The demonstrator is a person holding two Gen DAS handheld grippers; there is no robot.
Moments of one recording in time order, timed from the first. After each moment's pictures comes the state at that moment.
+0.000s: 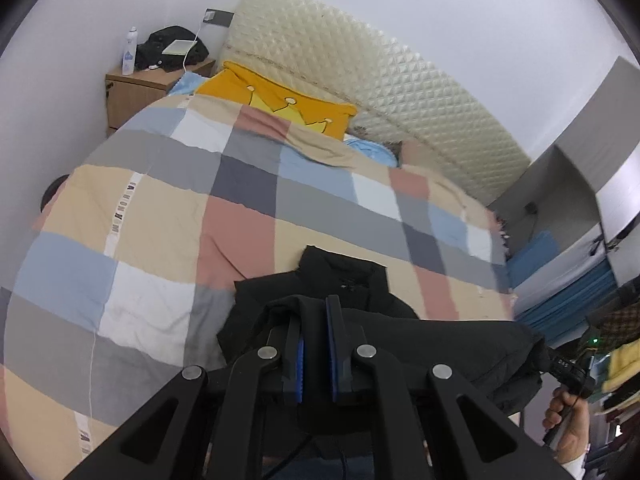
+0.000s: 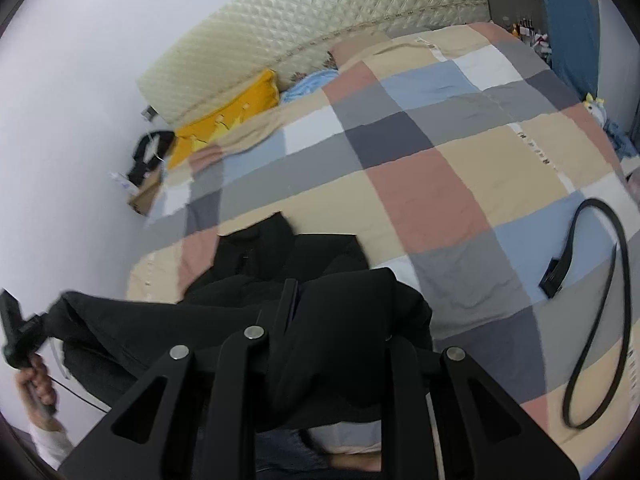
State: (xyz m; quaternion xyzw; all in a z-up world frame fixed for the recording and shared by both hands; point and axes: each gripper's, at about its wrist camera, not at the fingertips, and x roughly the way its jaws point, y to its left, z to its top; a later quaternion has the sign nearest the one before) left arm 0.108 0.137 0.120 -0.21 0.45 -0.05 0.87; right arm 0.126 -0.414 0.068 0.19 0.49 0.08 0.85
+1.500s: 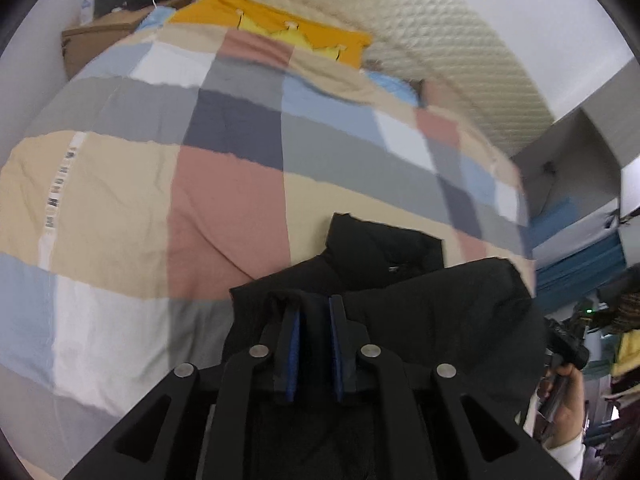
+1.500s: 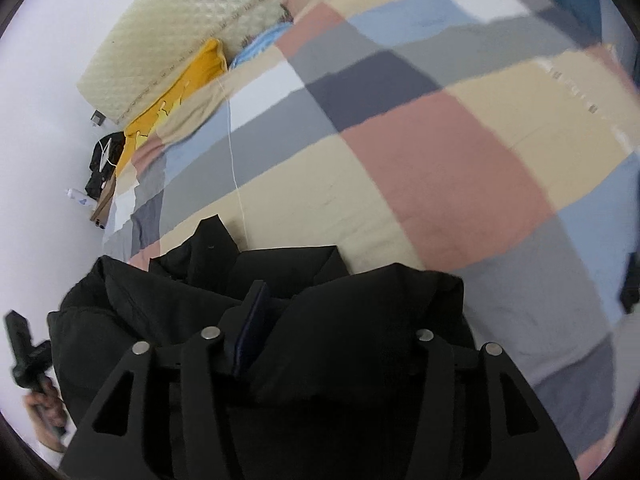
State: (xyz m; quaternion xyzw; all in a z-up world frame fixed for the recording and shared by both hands) left arm 0.226 0.163 -0.021 -0.20 0.52 -0.09 0.82; right arm 0.231 -0.390 -0.080 0.23 0.52 0.03 0.82
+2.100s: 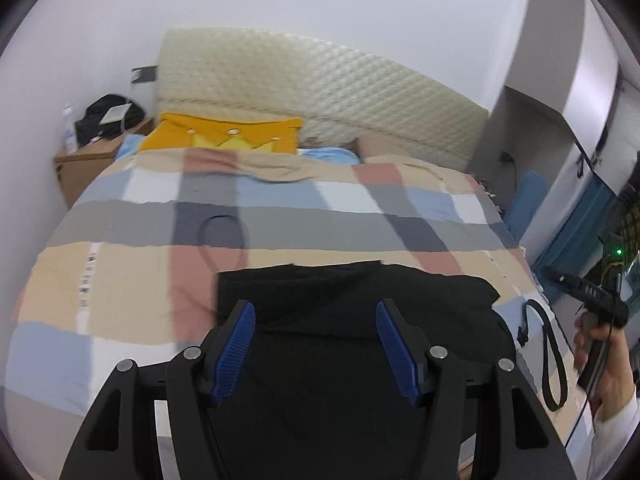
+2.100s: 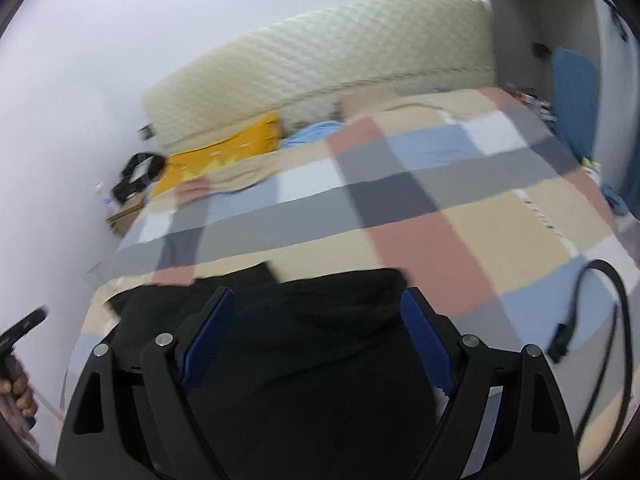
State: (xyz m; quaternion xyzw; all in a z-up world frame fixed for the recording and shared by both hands) left arm 0.116 0.072 0.060 -0.07 0.37 -0.13 0.92; right arm 0.138 -0.348 0.042 0.13 0.38 0.06 0.92
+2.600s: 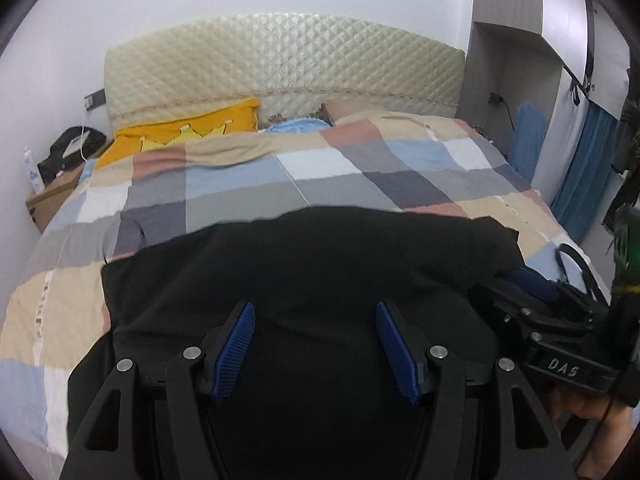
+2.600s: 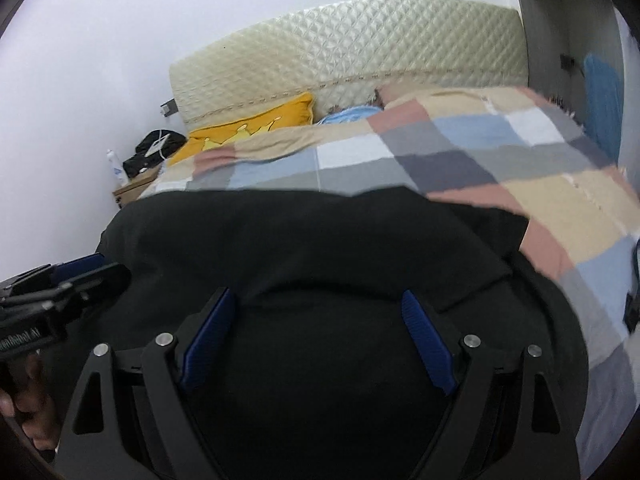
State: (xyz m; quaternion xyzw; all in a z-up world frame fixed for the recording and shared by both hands) left arm 0.164 -0.056 -0.049 0.02 0.37 -0.14 0.92; right arm 0.143 -0.250 -0.078 0.09 0.34 0.07 0.93
